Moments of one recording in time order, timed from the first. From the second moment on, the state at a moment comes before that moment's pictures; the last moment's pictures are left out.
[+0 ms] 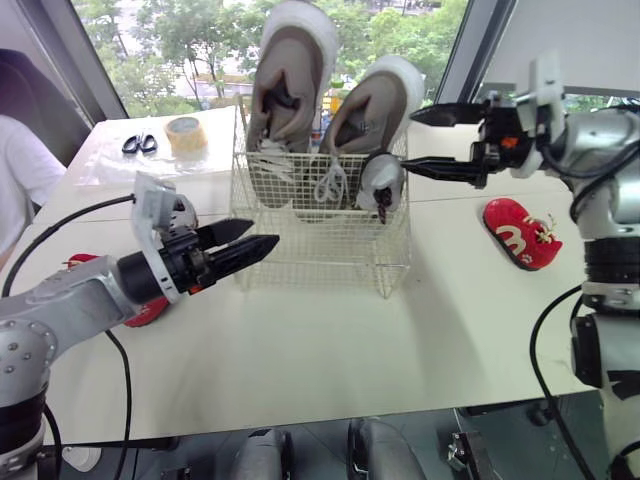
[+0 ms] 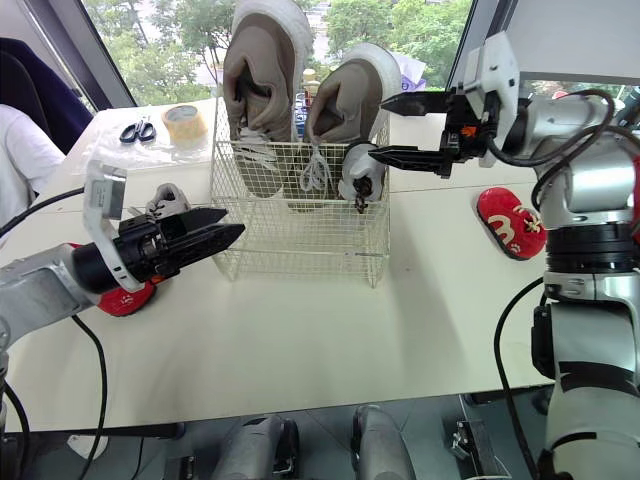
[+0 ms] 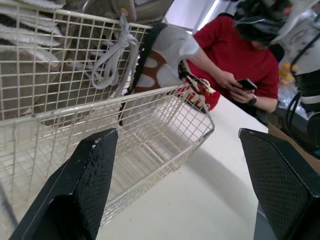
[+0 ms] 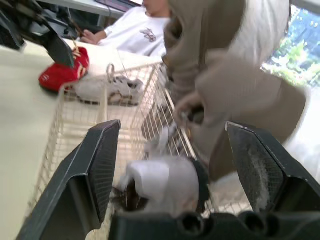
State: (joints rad) left arm -0.28 0.85 0.34 -0.50 -1.51 0.93 -0.28; right arm -1.02 -0.81 -0.05 0.21 0.48 0.37 1.32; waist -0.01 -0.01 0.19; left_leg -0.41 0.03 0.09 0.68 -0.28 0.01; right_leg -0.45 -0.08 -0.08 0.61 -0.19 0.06
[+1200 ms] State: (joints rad) left arm -1.33 0.68 -0.22 1.32 -0.10 0.64 -0.64; right arm -0.68 -0.90 -0.02 -0.51 0.88 0.92 1.03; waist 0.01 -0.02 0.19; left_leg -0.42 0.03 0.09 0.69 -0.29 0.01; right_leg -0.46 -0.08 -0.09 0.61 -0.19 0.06
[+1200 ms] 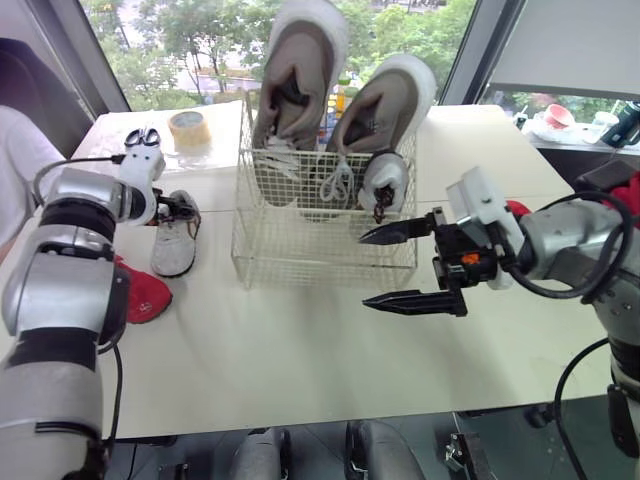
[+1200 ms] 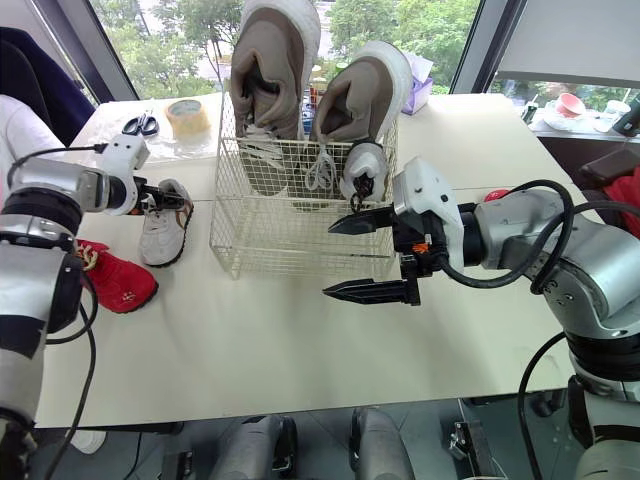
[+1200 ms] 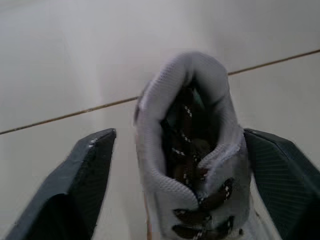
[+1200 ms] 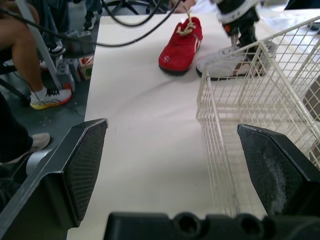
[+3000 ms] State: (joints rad) left arm -0.60 0.08 -0.04 0.00 0.13 -0.23 0.08; right arm -0.78 -0.92 0.00 -0.31 0.81 1.00 1.01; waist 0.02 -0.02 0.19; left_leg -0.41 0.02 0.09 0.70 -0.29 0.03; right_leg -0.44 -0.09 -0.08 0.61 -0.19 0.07
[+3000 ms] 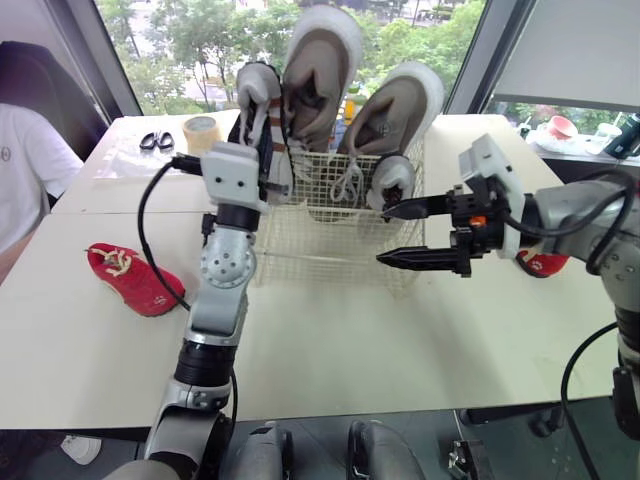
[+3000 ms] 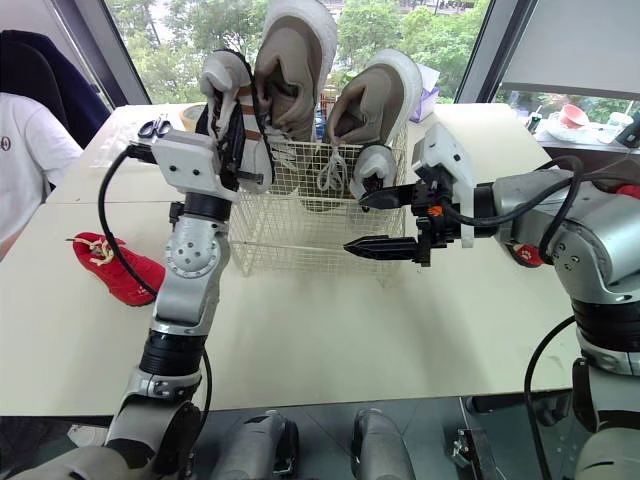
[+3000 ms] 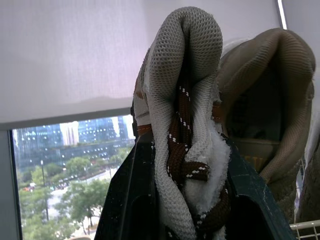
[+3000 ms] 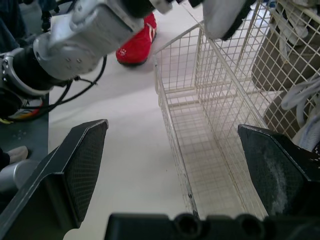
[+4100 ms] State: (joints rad) left arm -0.35 0.28 -0.06 -0.37 -0.02 0.15 -0.30; right arm -0.75 -0.90 -0.02 -0.32 0.82 1.00 0.99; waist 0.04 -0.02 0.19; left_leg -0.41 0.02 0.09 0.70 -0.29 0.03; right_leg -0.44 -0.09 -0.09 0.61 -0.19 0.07
